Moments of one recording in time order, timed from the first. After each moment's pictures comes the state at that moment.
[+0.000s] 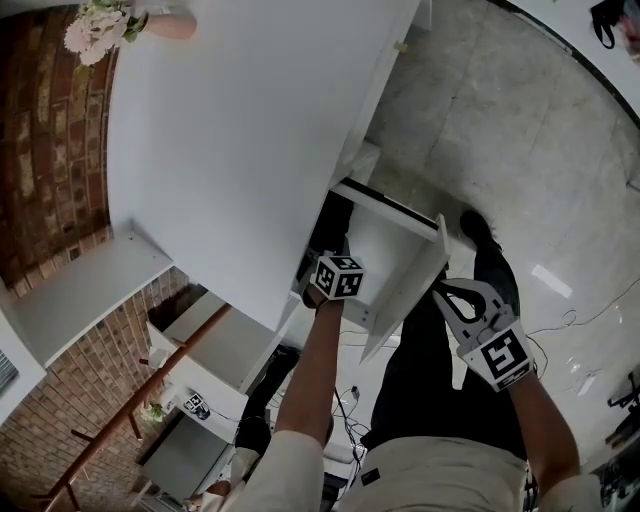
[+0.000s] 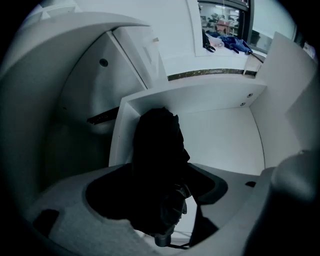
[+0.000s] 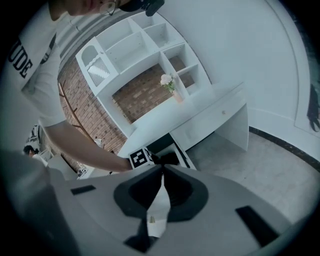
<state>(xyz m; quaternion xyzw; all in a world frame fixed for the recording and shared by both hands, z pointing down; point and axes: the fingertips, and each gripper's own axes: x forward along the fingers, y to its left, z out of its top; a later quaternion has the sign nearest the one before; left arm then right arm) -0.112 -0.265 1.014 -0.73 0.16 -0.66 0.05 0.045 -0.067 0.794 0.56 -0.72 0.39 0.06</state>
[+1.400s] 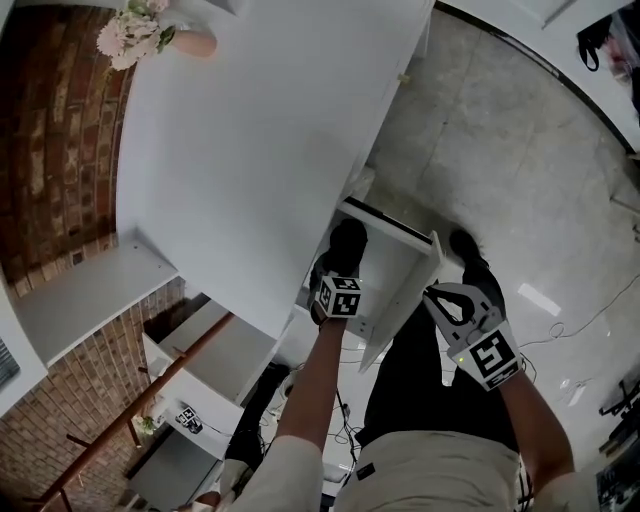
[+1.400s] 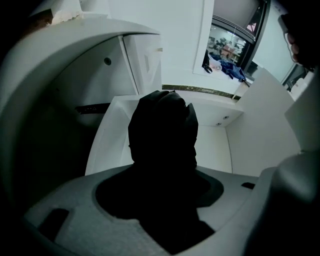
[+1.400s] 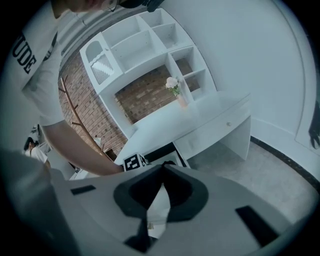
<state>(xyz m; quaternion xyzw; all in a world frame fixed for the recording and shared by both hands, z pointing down) -0.100 -0.219 1.008 -0.77 0.12 -0.62 -0.08 0.052 -0.093 0.764 0.57 -0.73 0.38 0.08</state>
